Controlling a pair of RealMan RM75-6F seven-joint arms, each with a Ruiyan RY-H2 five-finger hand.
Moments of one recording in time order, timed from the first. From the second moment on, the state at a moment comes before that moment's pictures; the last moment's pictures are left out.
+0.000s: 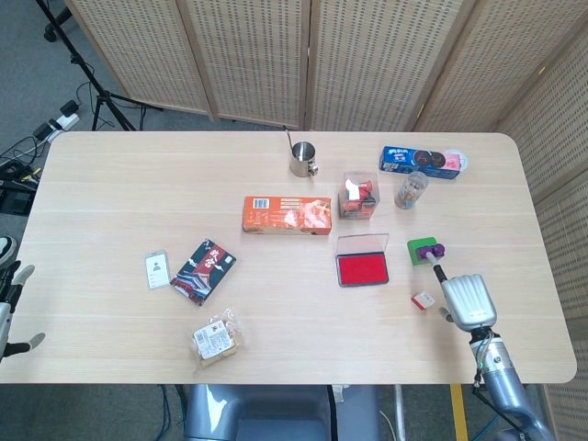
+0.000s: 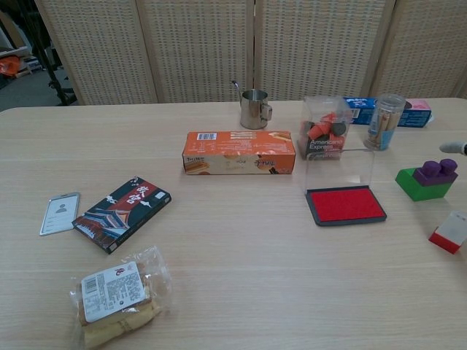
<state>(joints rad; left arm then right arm) -0.06 -1.05 -0.01 -1.64 1.40 1.39 0.07 0.31 -1.46 0.08 -1.30 -1.43 1.22 -0.40</state>
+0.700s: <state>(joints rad) -0.06 -1.05 -0.01 -1.64 1.40 1.39 0.07 0.33 -1.53 0.08 -1.27 -1.39 1.20 -0.47</state>
